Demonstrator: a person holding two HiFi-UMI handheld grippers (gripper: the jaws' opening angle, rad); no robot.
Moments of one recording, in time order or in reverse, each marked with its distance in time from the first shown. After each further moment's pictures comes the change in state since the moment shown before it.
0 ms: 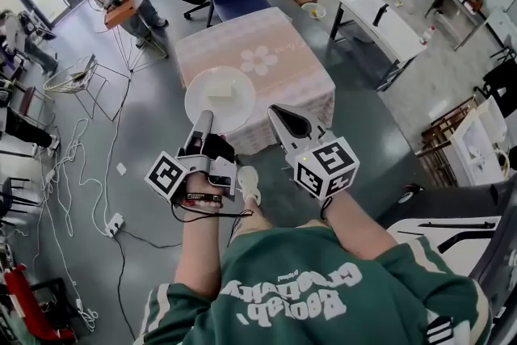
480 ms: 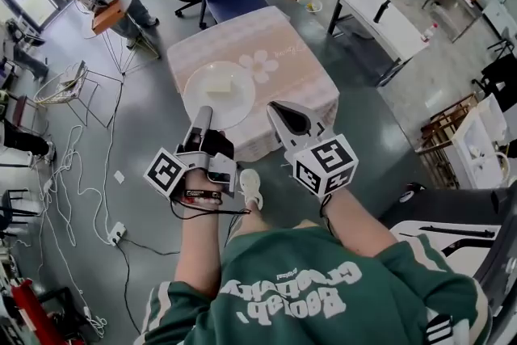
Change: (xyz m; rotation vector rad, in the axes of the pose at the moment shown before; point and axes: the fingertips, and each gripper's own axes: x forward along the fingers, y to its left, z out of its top) left arm 0.081 0.020 0.033 -0.017 0.038 0.019; right arm 0.068 -0.050 0.001 -0.010 0.031 -0.040
